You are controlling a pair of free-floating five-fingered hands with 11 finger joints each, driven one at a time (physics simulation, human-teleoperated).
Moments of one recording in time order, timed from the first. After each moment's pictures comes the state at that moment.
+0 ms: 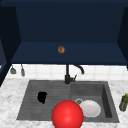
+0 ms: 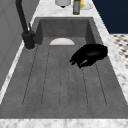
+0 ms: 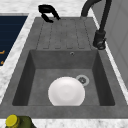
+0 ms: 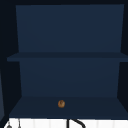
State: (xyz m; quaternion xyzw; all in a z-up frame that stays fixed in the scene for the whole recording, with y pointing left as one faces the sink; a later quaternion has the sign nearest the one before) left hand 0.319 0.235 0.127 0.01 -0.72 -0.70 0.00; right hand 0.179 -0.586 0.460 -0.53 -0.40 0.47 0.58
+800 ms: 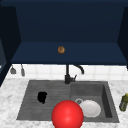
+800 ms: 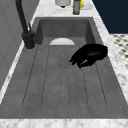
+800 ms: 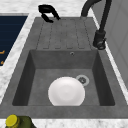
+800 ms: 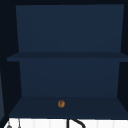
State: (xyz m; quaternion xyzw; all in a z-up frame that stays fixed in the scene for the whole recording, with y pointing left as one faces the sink) left hand 0.319 0.235 0.127 0.01 -0.72 -0.70 0.00; right hand 0.163 -0.491 0.511 -0.52 -0.39 0.47 0.59
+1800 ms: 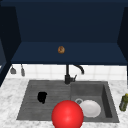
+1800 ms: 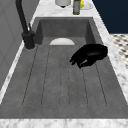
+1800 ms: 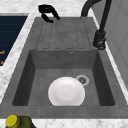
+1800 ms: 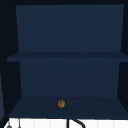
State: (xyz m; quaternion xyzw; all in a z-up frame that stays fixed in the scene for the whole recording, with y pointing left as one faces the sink) left hand 0.319 0.235 0.127 0.01 -0.72 -0.70 0.00; right hand 0.070 -0.428 0.605 -0.52 -0.36 0.47 0.61
